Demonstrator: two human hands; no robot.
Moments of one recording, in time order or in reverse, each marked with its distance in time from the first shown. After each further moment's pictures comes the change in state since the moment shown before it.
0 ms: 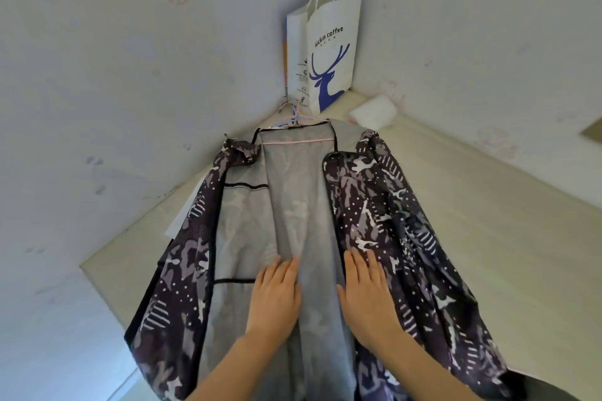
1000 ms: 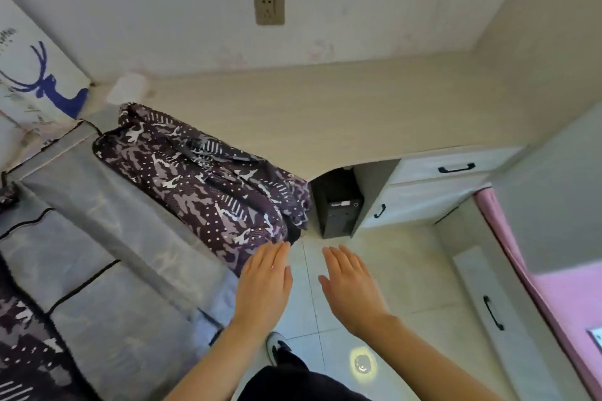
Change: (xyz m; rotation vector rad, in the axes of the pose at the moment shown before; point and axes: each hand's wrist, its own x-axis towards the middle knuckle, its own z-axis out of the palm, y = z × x) left_hand -0.175 0.155 0.042 -0.022 -0.069 0.840; right_hand -0.341 0.040 0.016 0.084 0.178 0.634
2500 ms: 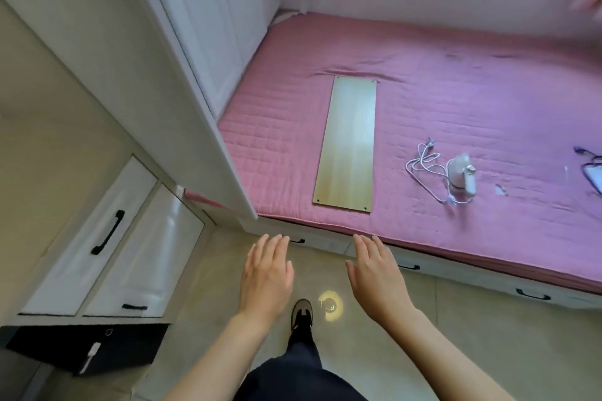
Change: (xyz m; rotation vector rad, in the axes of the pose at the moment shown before) left_hand 0.011 0.582 0.190 -0.037 -0.403 1.007; right_hand -0.396 0.422 -0.036 0.126 0.136 1.333
